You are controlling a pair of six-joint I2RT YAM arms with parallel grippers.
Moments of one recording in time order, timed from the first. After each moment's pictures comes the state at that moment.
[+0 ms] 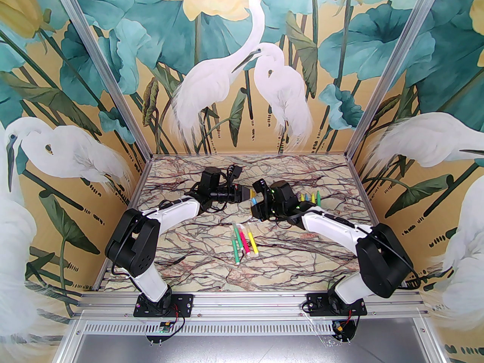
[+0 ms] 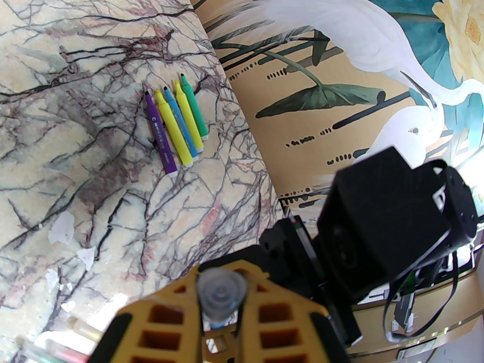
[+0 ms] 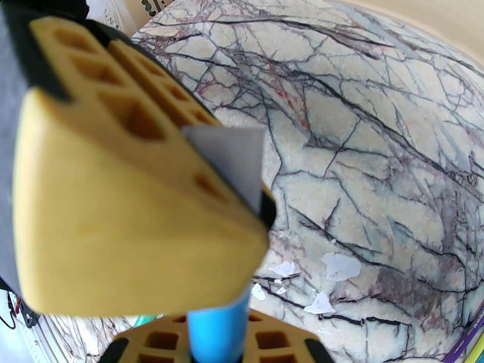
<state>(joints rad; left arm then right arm) -0.46 1.72 1.09 0.14 0.83 -0.68 0.60 1.52 0.92 -0.10 -0.35 0.17</state>
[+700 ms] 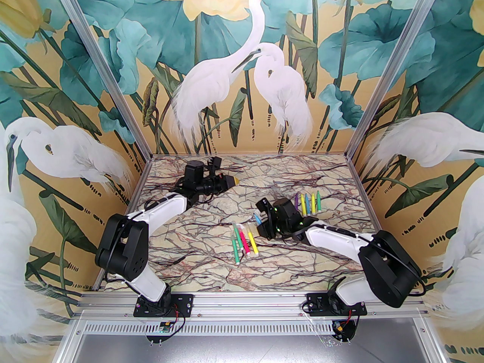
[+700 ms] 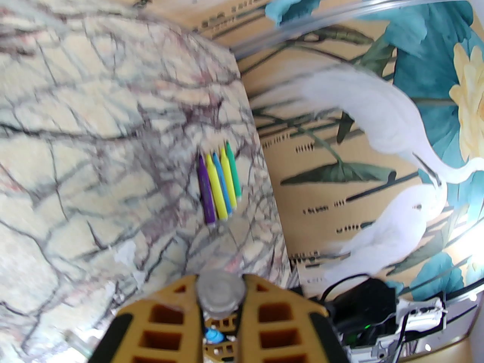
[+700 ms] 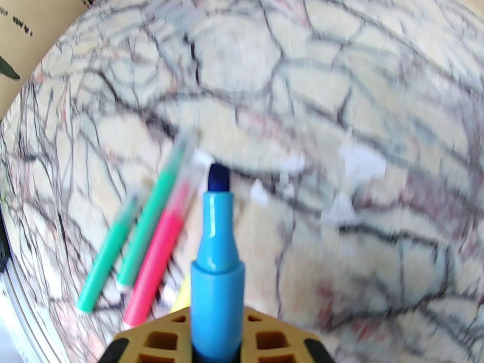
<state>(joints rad) -0.32 1.64 1.09 0.11 0.72 -0.76 0.64 1.44 0.69 -0.11 -0.32 0.13</state>
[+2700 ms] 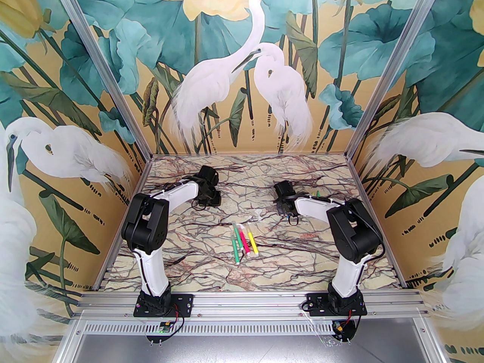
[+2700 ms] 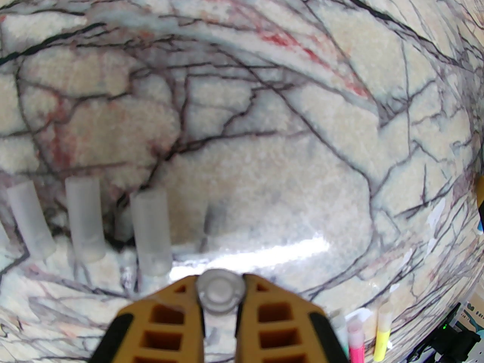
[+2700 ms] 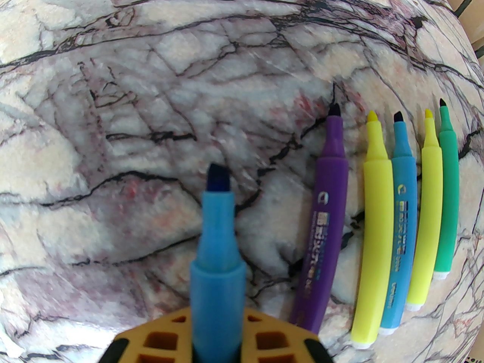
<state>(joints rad) -0.32 1.96 1.37 -0.64 0.11 -0.26 0.43 1.85 1.07 -0.38 0.29 0.41</state>
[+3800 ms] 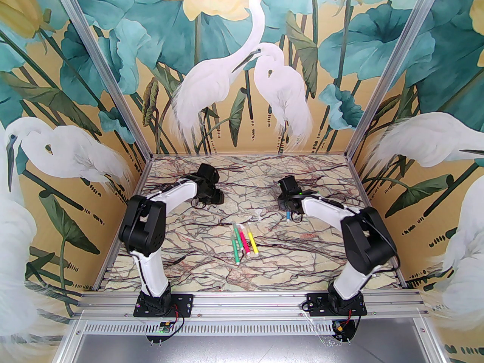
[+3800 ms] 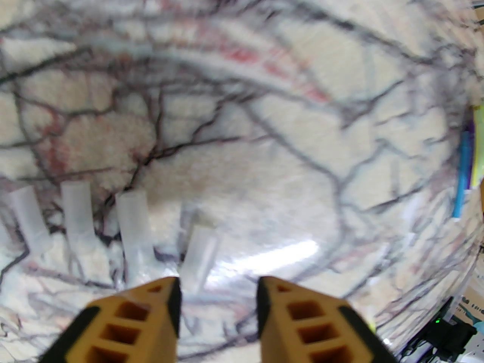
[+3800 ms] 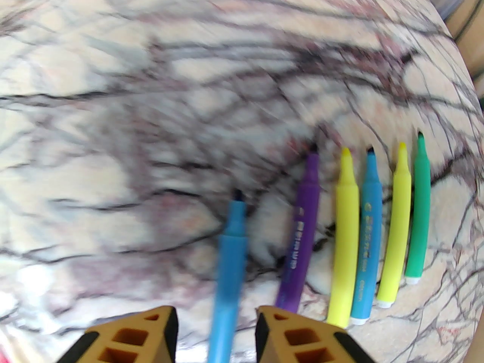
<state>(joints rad) -0.32 1.86 1.35 -0.63 0.16 -0.26 0.43 1.68 1.06 -0.41 0.19 0.34</state>
